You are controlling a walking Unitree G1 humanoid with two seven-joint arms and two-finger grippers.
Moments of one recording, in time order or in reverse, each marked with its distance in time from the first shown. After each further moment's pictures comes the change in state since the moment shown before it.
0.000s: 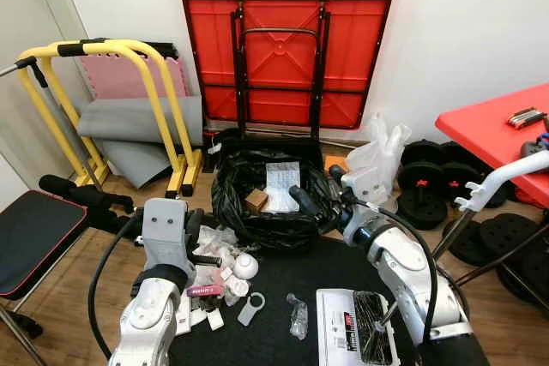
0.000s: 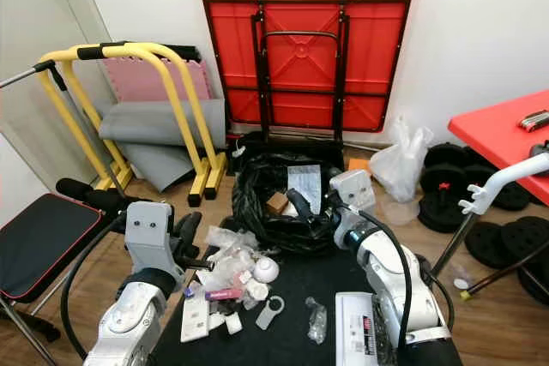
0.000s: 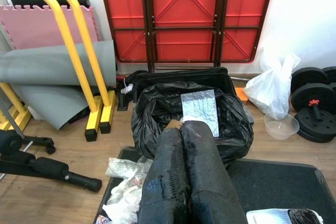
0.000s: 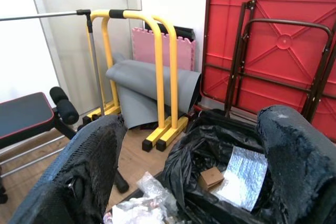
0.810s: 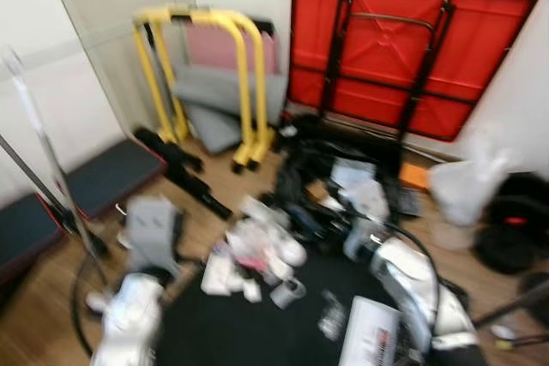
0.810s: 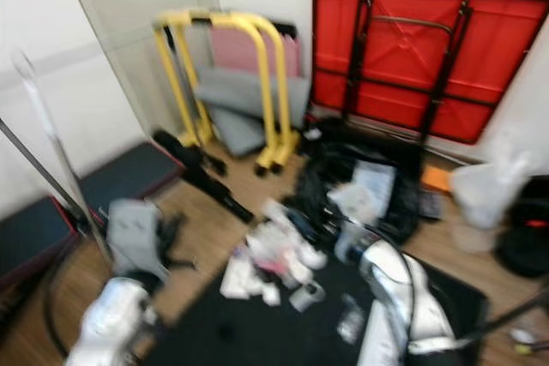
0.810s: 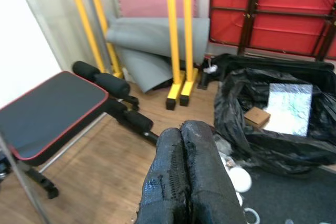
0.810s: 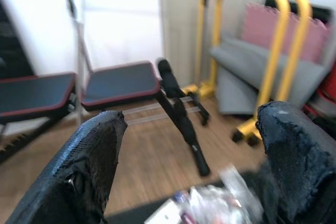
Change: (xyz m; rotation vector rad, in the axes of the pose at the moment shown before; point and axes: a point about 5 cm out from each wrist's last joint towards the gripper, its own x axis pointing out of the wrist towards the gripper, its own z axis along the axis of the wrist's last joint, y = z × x) left arm -0.014 0.009 -0.011 0.030 0.036 0.024; right arm -0.023 0.003 -0.016 0.009 0.069 0.105
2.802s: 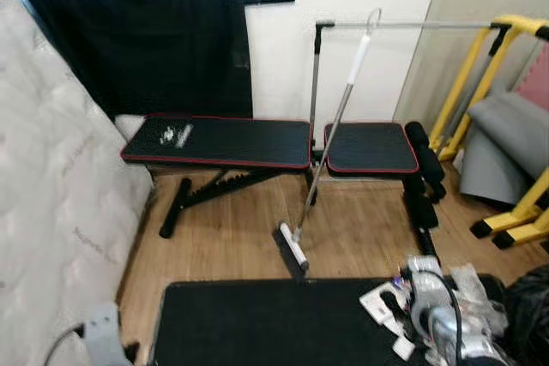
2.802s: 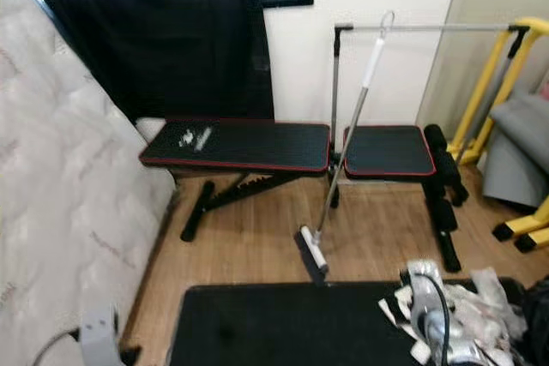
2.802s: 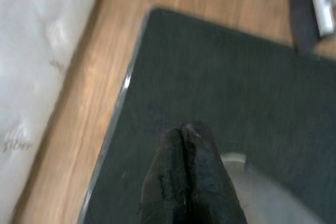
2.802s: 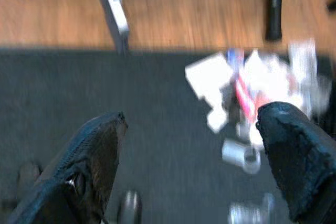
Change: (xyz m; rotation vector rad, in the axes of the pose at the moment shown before) left arm -0.071 0.070 -0.191 -0.184 0.819 0.280; right arm -0.112 -0.068 -0.170 0.179 0.811 -0.649
